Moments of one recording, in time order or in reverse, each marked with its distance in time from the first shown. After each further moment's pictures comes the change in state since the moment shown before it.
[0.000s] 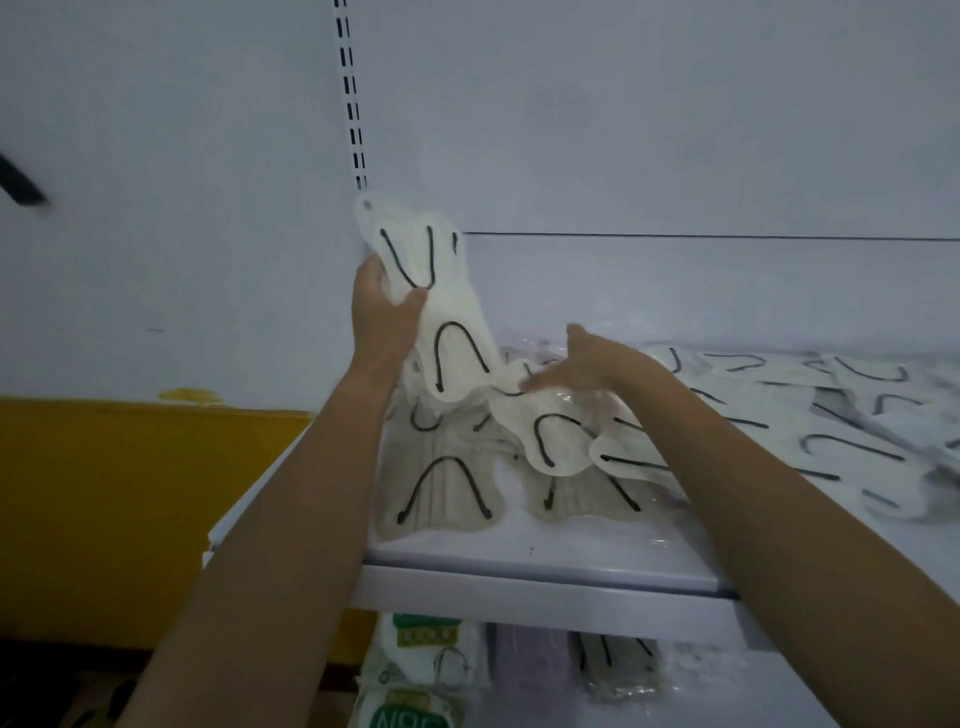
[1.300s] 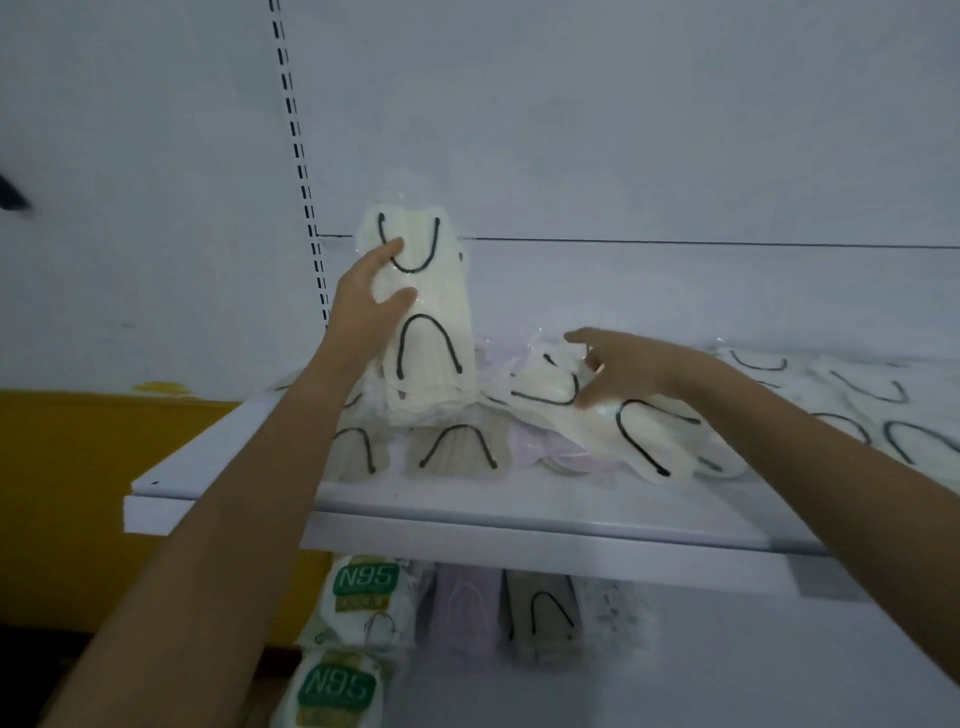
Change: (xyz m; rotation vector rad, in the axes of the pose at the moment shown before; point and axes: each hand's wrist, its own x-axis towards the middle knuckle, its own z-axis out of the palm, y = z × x) left_hand -0.055 0.059 0.037 0.206 -0.186 0.131; right_hand -0.078 0.102 -0.070 -0.147 -0.077 -0.192
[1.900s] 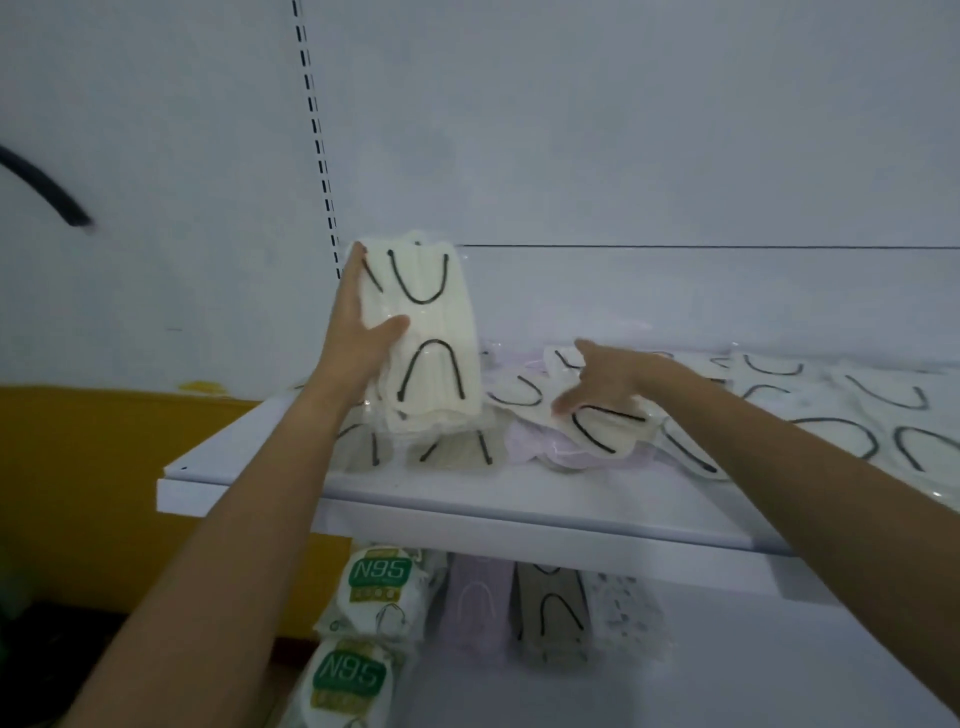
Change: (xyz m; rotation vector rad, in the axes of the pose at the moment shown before) left_hand -0.028 0.001 -0.008 -0.156 0.050 -0.114; right_hand 0.043 0.022 0.014 0.022 0.004 0.097
